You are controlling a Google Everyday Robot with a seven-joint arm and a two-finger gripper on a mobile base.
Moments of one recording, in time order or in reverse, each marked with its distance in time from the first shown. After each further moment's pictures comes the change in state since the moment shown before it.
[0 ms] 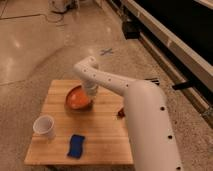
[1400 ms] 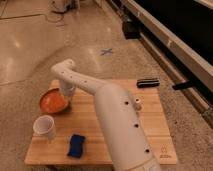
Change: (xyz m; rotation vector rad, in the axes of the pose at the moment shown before) arm -0.018 -0.157 0.008 0.126 -0.032 -0.309
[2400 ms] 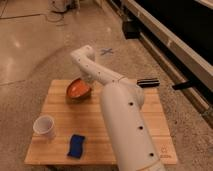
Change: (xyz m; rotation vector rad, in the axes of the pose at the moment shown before) arm 0.062 0.151 -0.055 -0.174 0.096 0.304
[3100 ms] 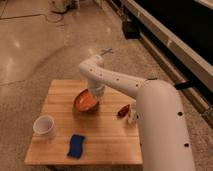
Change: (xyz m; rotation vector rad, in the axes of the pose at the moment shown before) arm -0.102 0.080 0.002 -0.029 -0.095 0.098
